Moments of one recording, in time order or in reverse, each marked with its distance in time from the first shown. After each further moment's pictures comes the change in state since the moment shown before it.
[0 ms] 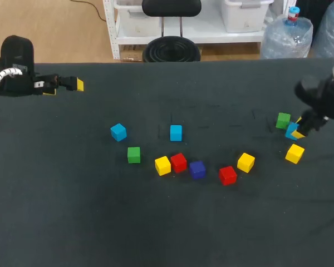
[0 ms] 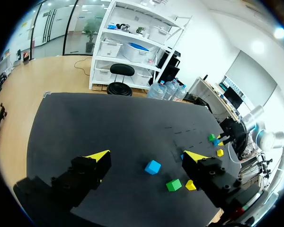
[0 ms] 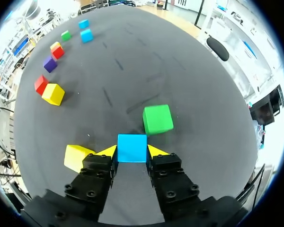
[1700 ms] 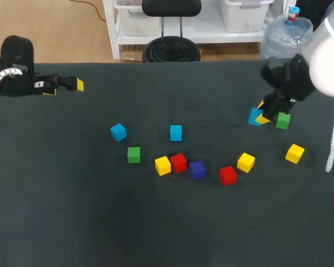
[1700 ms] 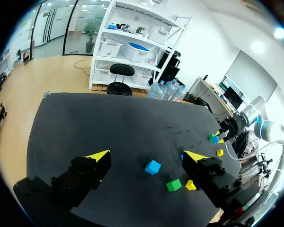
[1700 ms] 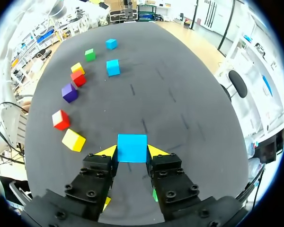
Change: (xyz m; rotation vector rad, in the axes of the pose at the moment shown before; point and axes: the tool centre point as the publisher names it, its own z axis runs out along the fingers) left arm 0.000 0.000 0.000 0.000 0.000 0.000; right arm -0.103 0.031 -0.004 -0.106 -0.113 -0.198
